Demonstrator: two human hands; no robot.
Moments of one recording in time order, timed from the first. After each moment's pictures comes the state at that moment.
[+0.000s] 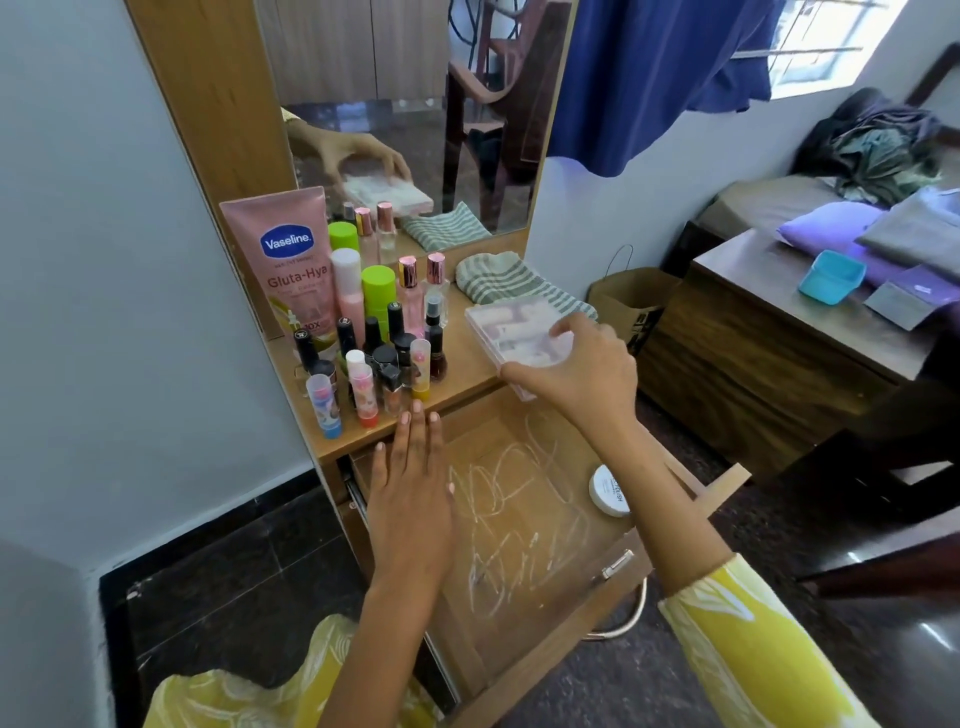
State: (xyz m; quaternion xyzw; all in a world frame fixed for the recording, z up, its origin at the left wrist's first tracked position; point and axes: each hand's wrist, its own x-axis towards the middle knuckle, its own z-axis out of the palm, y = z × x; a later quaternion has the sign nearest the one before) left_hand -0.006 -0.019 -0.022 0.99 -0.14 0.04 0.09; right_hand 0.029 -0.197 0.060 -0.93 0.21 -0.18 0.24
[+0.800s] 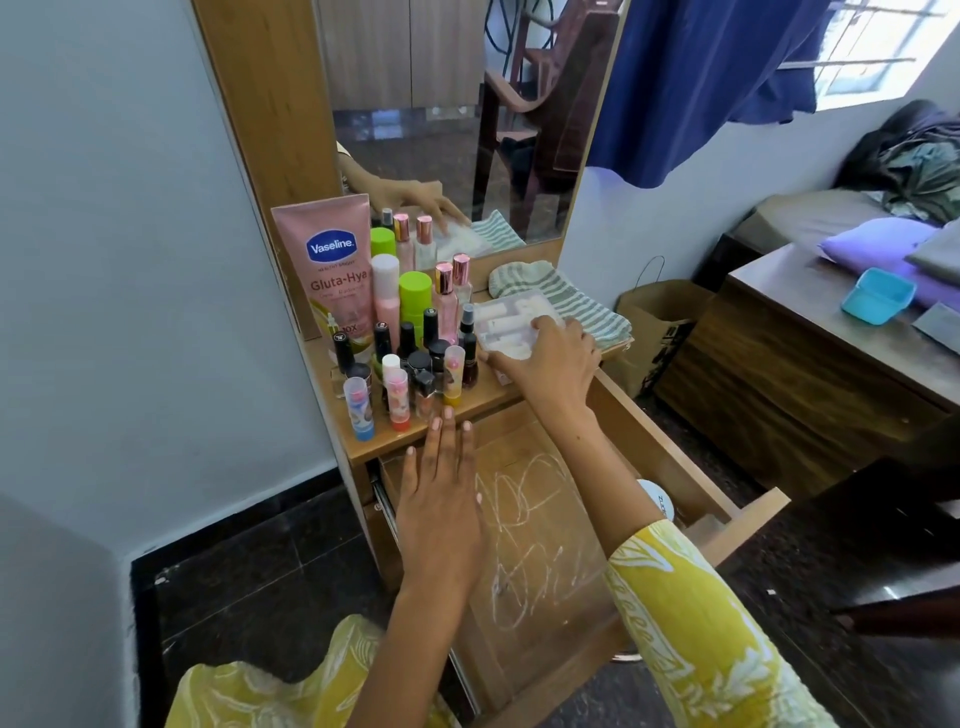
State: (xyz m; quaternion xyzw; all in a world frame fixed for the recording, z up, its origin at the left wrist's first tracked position) left_hand -0.006 -0.021 -0.023 0.99 -0.14 0.02 0.09; right_hand 0.089 -0.160 0.039 -0.94 0.22 -0.14 0.20
